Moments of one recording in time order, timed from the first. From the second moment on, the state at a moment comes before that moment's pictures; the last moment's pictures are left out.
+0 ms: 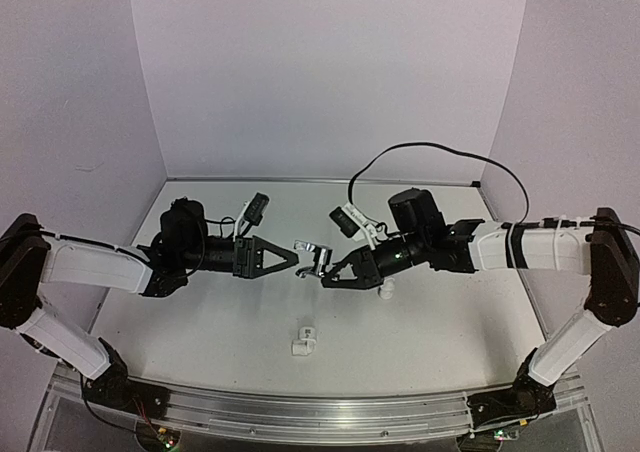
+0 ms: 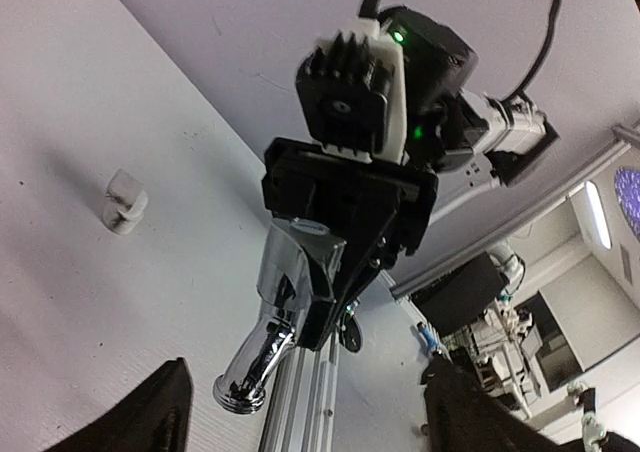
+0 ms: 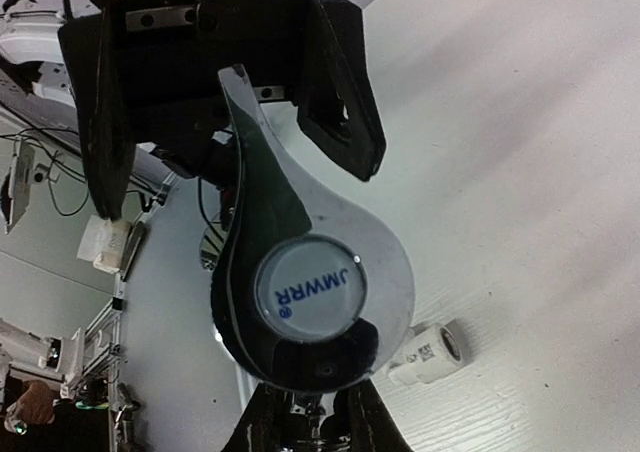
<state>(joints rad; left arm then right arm) -0.73 1.43 0.64 0.70 0.82 -0.77 0.81 1.58 1.01 -0.01 -0.79 0.34</state>
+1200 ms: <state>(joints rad) -0.82 1.53 0.73 0.65 0.92 -0.71 0.82 1.64 1.06 0.05 -0.97 0.39</state>
